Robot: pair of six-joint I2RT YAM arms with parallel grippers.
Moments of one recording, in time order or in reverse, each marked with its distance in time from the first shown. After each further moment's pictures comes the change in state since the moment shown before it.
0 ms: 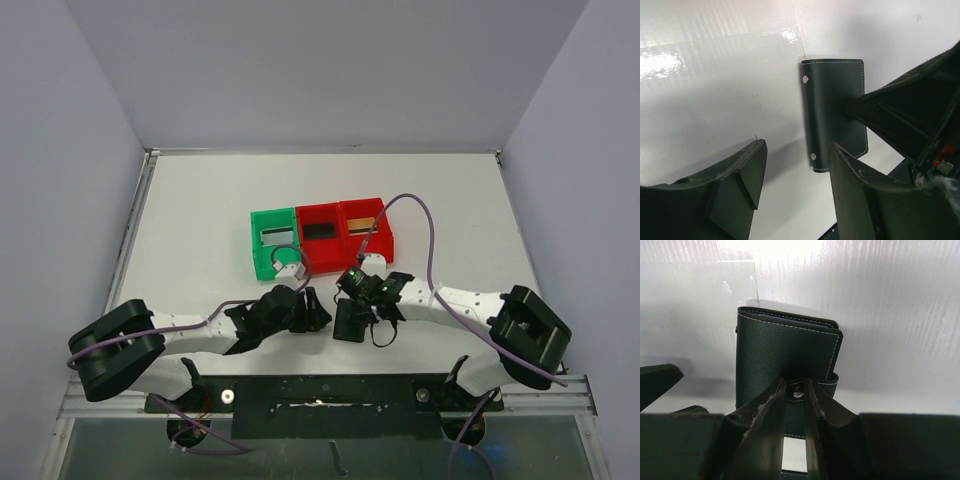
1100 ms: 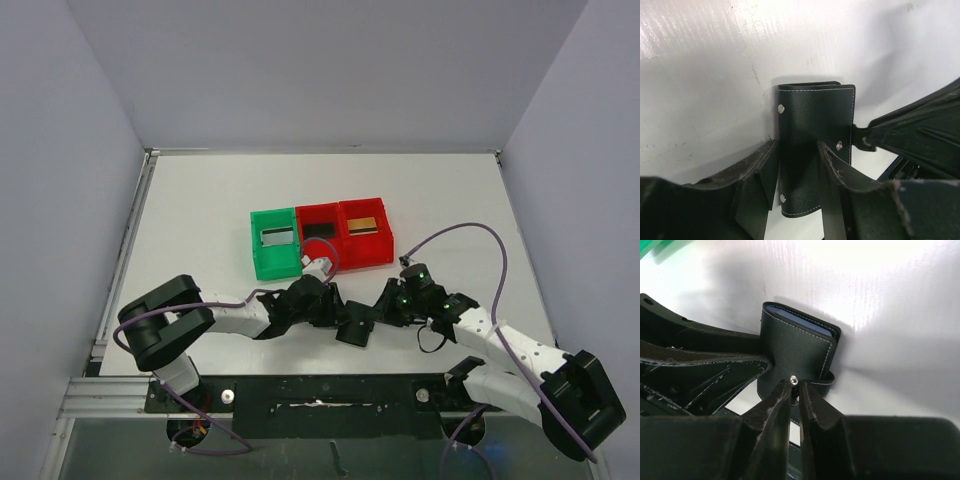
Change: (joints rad) left arm -0.010 0.313 0.224 0.035 0.127 -0.040; right arm -0.362 -0.441 -0.418 0.332 -0.486 -0.056
